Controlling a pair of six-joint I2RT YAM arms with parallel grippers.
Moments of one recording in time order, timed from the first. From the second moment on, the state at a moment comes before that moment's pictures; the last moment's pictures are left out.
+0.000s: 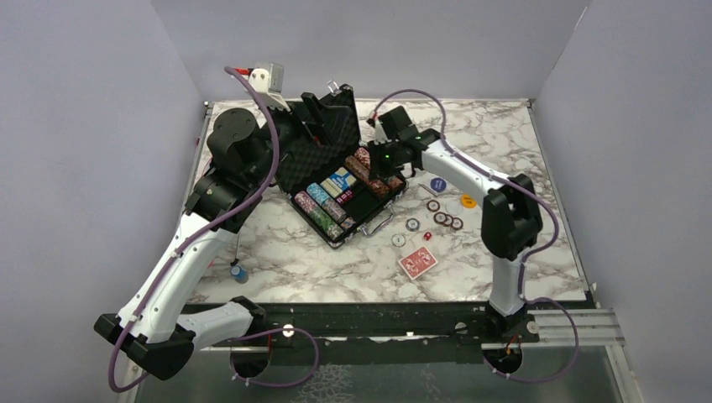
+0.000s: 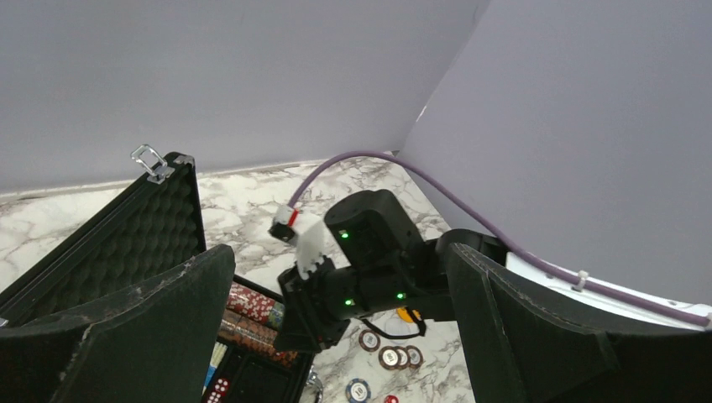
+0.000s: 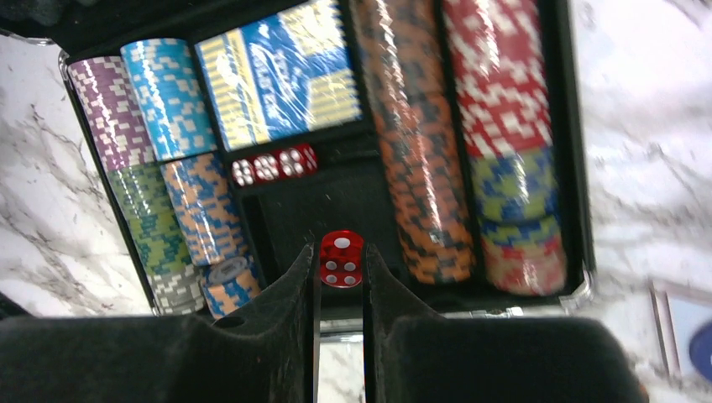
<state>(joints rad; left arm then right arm) -0.56 1.10 1.41 -0.22 -0.01 -0.40 0.60 2.00 1.69 -0.61 -0.17 0.19</state>
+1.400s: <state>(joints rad) -0.56 1.10 1.41 -0.31 -0.08 -0.39 0.67 2.39 2.15 -0.86 -0.14 0.05</state>
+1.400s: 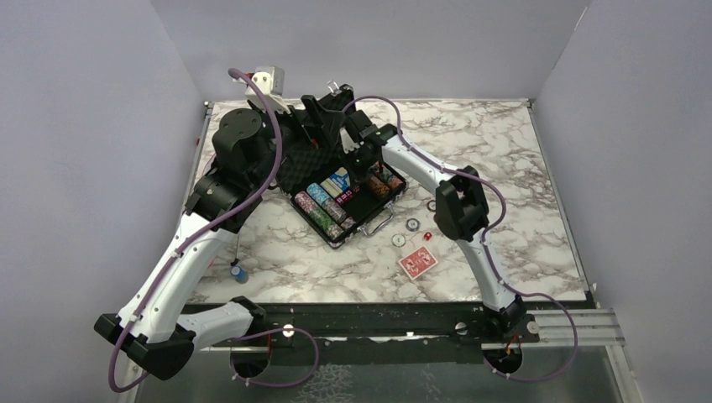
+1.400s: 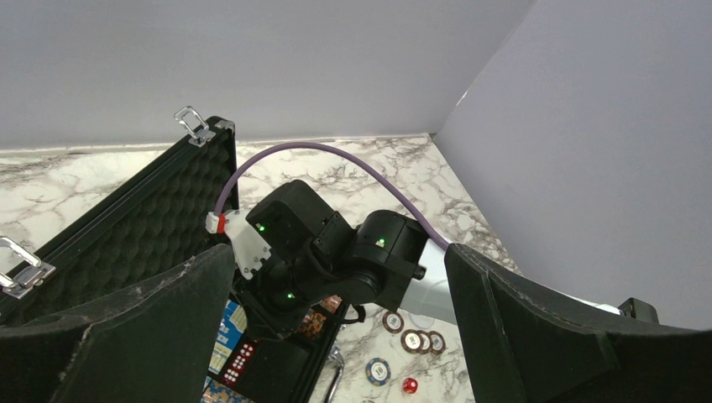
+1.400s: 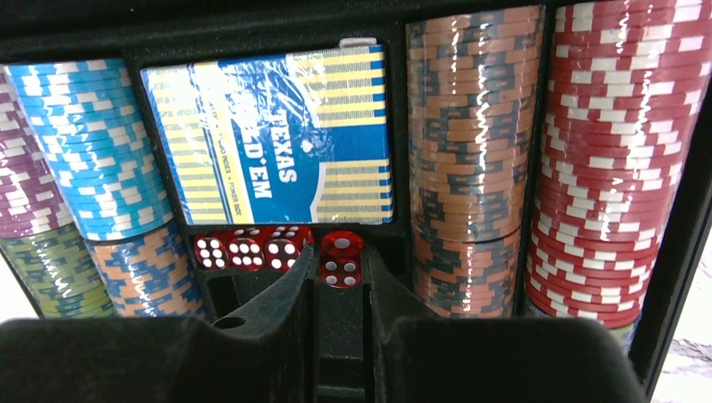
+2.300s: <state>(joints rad) -0.56 1.10 1.41 -0.32 -0.15 -0.35 0.67 2.41 2.20 -0.88 -0.16 0.07</state>
